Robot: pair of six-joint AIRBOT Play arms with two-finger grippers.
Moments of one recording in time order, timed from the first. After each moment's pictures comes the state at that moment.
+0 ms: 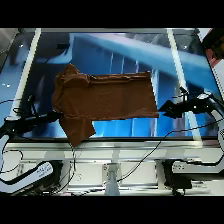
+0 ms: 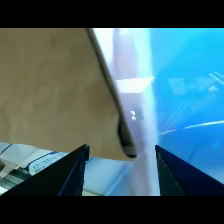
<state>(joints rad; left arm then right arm) 0.49 -1.22 0.48 0.57 -0.86 -0.49 -0.39 -1.48 0.88 -0.93 1.19 1.20</state>
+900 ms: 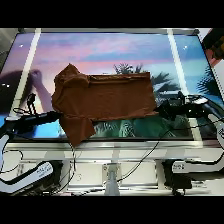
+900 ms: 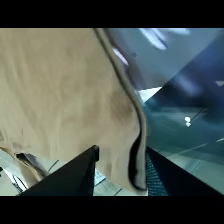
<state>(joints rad) 0.49 -1.22 0.48 0.57 -0.86 -0.49 -0.39 -1.52 0.78 -0.75 1.10 1.21</state>
